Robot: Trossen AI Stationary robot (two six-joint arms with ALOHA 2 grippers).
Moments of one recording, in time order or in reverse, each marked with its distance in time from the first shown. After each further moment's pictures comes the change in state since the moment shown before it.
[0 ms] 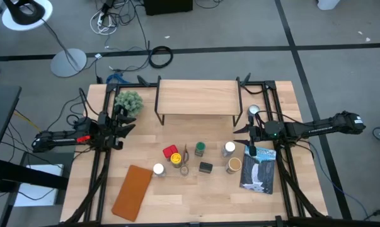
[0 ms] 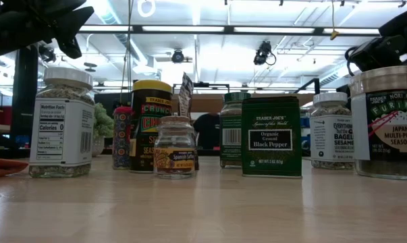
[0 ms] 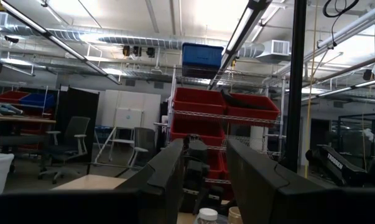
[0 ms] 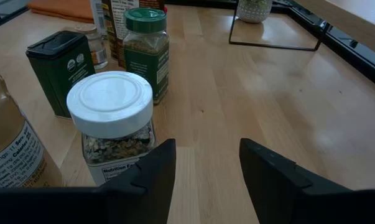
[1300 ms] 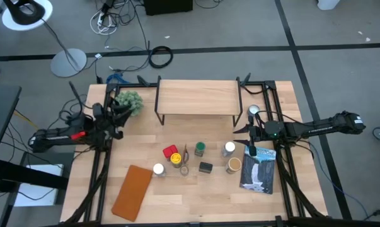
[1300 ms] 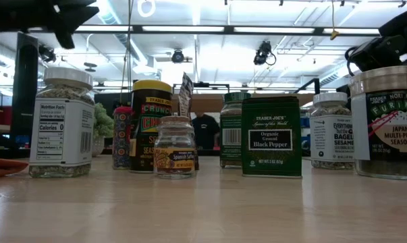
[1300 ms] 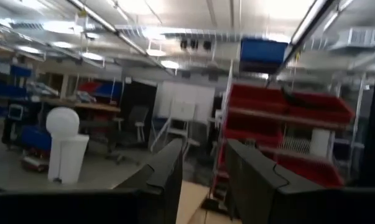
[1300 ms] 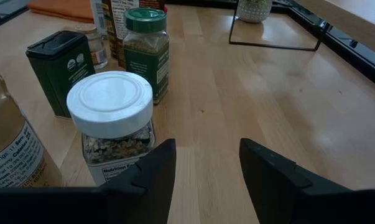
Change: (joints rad) left arm 0.000 0.086 0.211 -0.198 -0.260 0.029; right arm 0.000 0.000 0.000 0.001 0.000 0.000
